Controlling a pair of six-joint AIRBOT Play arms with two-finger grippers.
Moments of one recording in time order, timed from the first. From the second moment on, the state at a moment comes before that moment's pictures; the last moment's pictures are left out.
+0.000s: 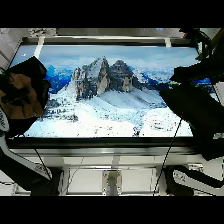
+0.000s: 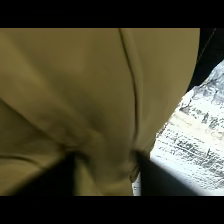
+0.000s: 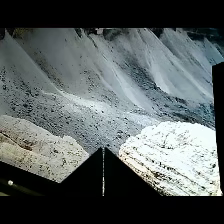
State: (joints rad) left arm 0.44 -1.86 1.83 1.56 -1.62 -1.61; right arm -0.11 -1.25 1.59 -1.15 1.47 1.35
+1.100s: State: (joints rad) left arm -0.64 -1.49 1.83 1.05 -1.20 -1.44; right arm -0.19 -1.21 1.74 -1.41 1.62 1.31
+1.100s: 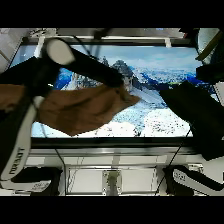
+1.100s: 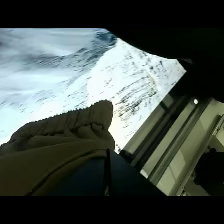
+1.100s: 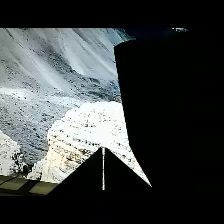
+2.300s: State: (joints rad) left arm 0.41 -1.45 1.69 1.56 -1.49 -1.54; right arm -0.36 -1.27 1.49 -1.16 1.56 1.31
